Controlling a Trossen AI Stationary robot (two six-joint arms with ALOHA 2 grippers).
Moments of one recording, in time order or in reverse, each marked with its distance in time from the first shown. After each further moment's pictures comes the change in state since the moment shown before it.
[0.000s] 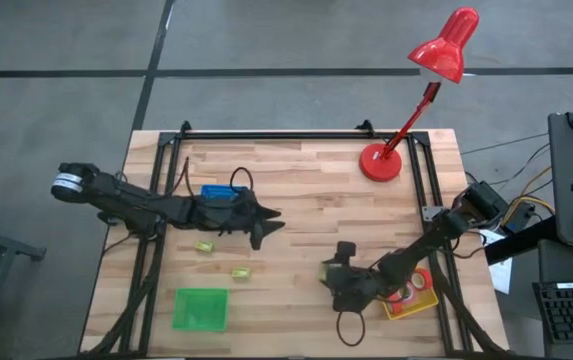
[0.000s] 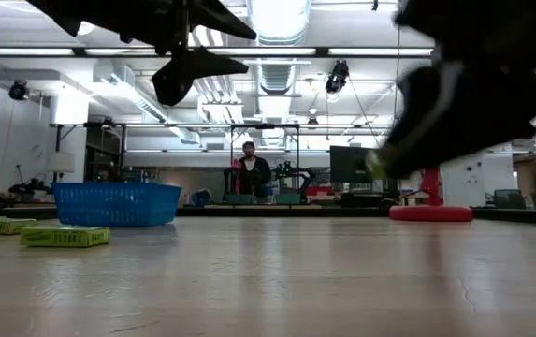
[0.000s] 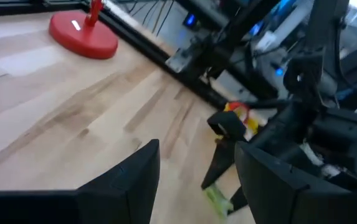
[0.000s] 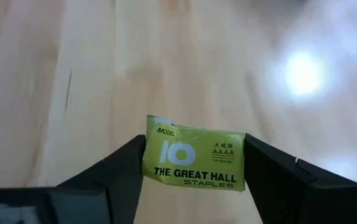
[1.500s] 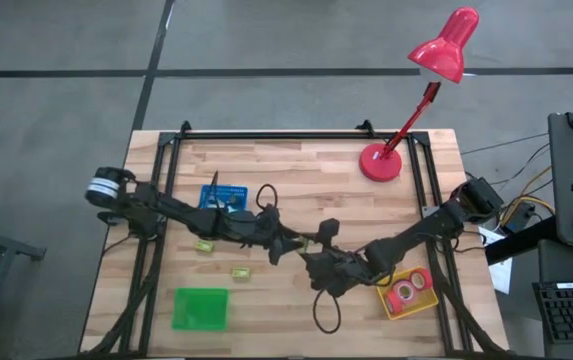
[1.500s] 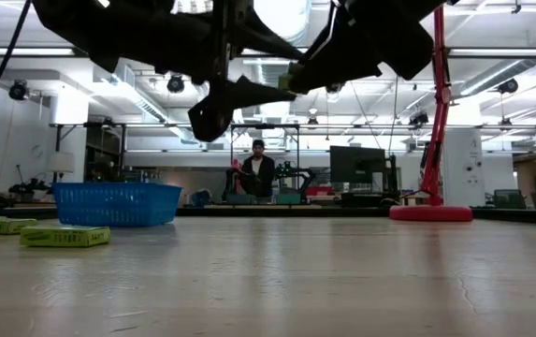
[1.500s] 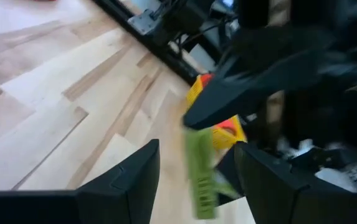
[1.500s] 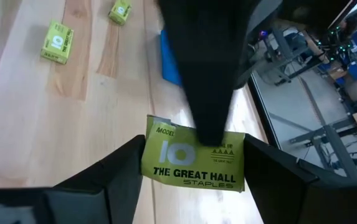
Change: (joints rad) left arm -0.024 0.319 0.066 0.278 0.145 -0.100; right arm -0.127 -0.002 0.232 -0.041 0.240 -0.505
